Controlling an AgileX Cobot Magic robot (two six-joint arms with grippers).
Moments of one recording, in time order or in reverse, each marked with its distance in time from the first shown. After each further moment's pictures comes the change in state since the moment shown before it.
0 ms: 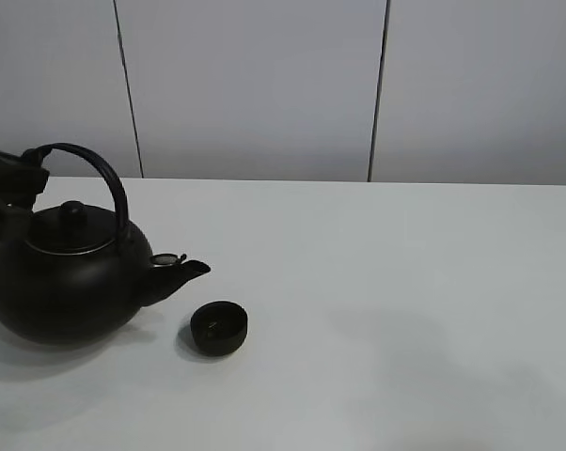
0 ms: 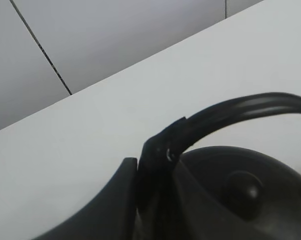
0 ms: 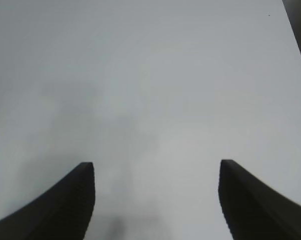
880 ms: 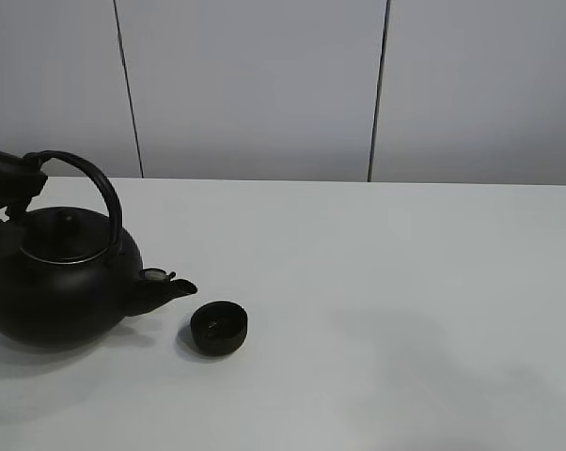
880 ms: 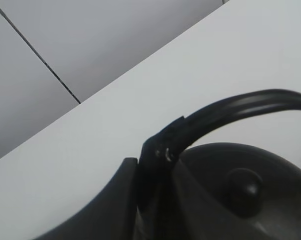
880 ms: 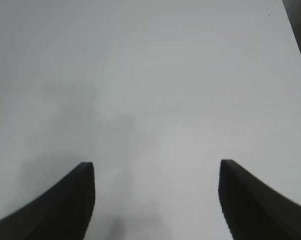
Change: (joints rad) left arm 0.000 0.000 -0.002 -0.003 0.010 0.156; right arm 0.000 0.000 0.000 0.000 0.000 0.000
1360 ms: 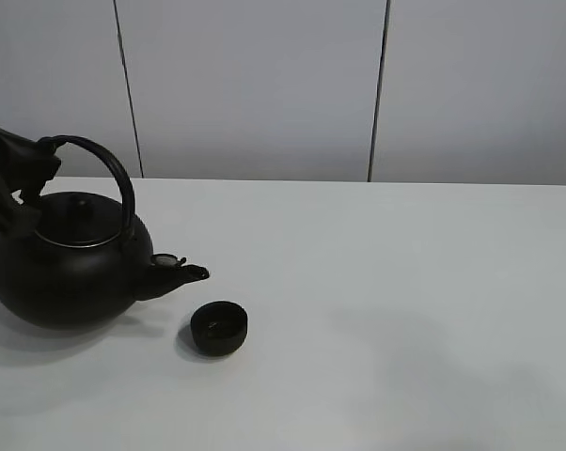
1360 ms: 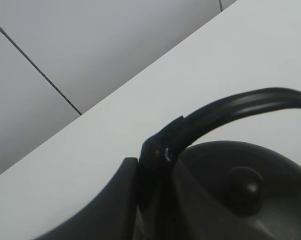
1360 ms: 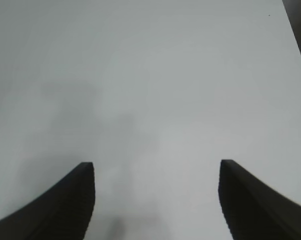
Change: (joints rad) left arm -0.029 0.000 -0.061 -0.001 0.061 0.003; right arm 0.000 0.000 0.000 0.000 0.000 0.000
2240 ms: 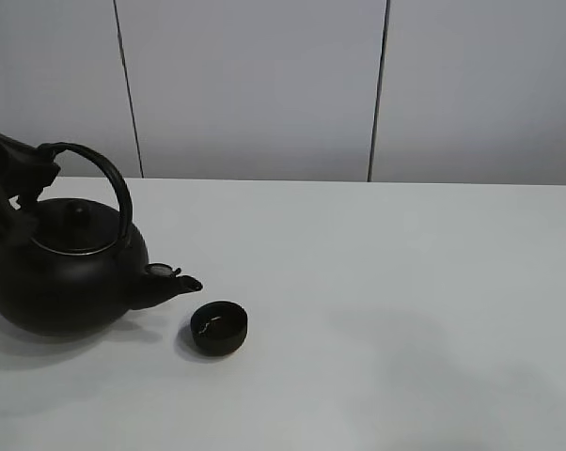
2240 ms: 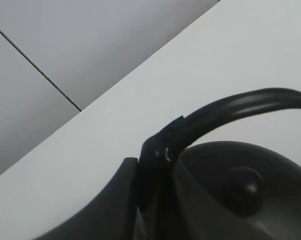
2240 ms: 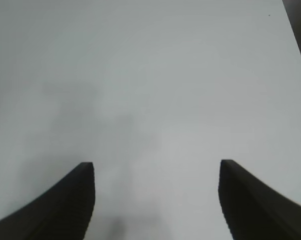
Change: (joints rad) left arm -0.002 0.000 0.000 0.000 0.021 0.027; right arm 0.000 0.000 0.000 0.000 0.000 0.000
